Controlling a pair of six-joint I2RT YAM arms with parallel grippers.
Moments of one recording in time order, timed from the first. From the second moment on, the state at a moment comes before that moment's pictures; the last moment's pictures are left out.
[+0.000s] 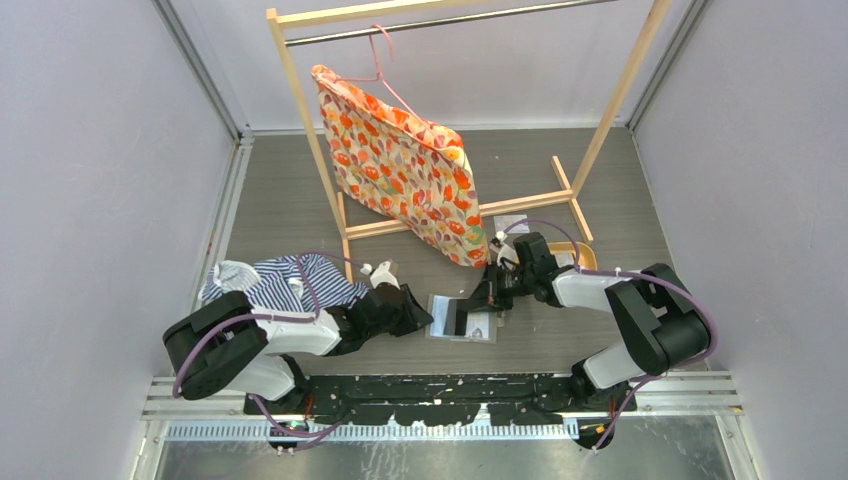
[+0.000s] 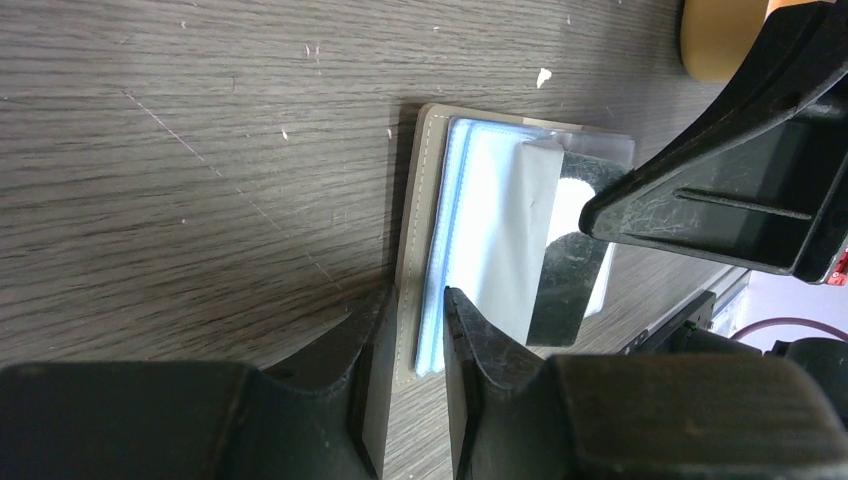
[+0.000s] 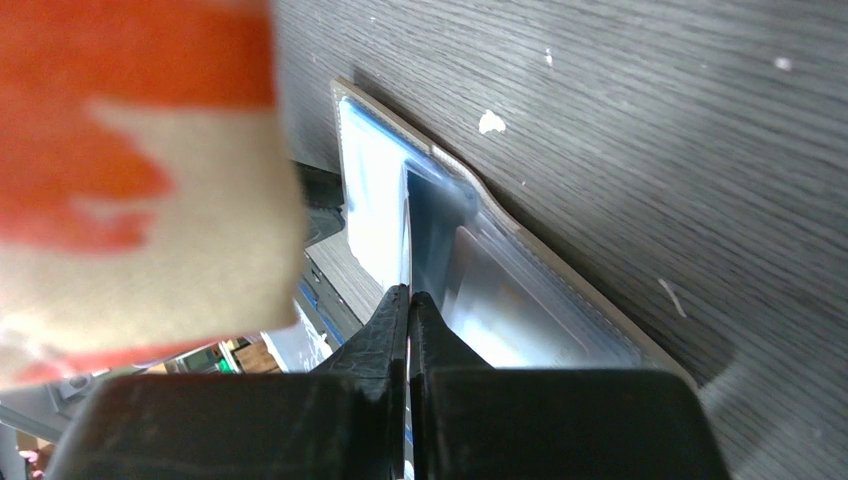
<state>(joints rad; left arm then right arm) -0.99 1.37 0.36 0.34 -0.13 -1.15 0.43 1.49 0.48 0.11 -0.74 0.70</state>
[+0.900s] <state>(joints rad) -0.99 1.30 0.32 0.32 -0.12 -1.15 0.51 1.43 0.71 -0.25 -0.65 0.29</state>
